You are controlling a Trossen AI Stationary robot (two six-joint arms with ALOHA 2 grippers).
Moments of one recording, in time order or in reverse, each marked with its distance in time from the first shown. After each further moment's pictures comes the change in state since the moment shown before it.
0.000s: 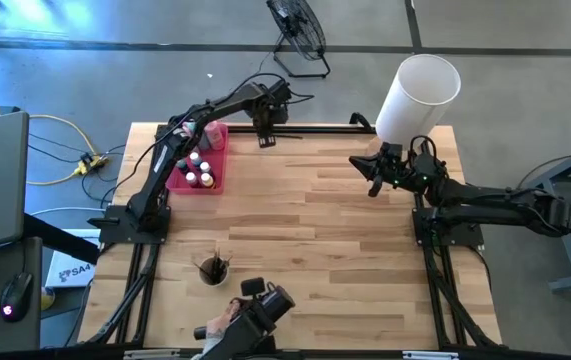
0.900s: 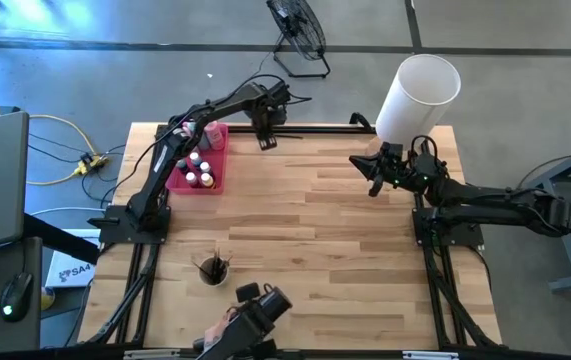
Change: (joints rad) left arm 0.001 0.003 -0.003 -0.060 0.057 -0.121; right arm 0.000 0.000 0.000 0.011 0.000 0.007
